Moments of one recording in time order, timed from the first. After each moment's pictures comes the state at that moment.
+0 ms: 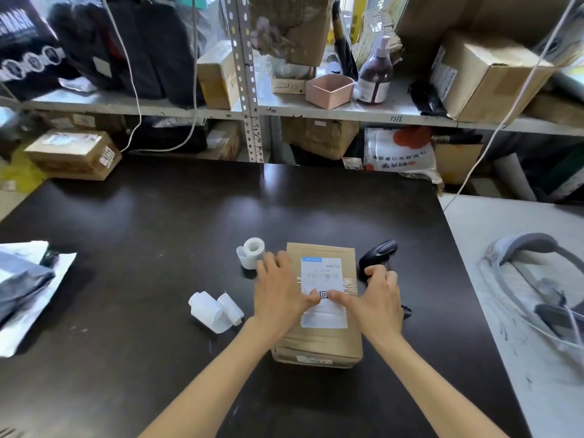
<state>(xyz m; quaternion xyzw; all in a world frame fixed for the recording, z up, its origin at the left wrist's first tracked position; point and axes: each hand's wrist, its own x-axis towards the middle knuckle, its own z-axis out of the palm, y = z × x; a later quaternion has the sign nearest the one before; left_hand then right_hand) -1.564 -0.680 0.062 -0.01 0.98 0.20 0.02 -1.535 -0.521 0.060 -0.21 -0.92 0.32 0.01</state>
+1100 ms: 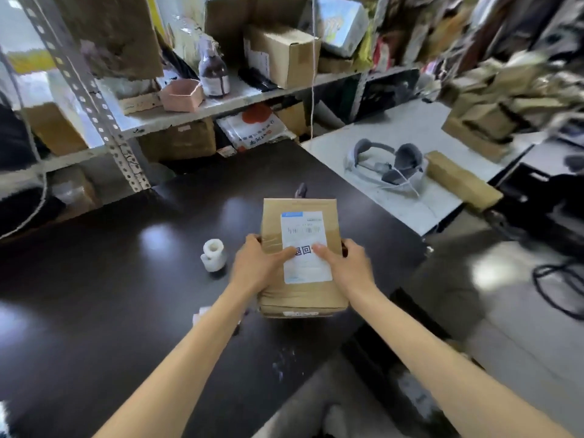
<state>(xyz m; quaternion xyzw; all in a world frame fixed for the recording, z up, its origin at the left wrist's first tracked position) -1.556 -0.778 0.128 0.19 0.83 0.44 0.27 -1.423 -0.667 0.125 -0.45 -0.69 0.54 0.20</state>
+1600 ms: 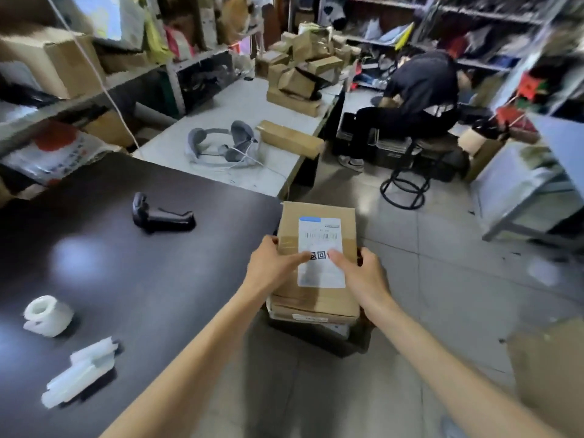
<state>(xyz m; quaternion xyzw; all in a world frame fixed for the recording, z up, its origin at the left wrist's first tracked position) -1.331 -0.682 0.131 0.45 0.71 0.34 0.42 -1.156 -0.671 0.119 -0.65 -0.50 0.45 0.35</state>
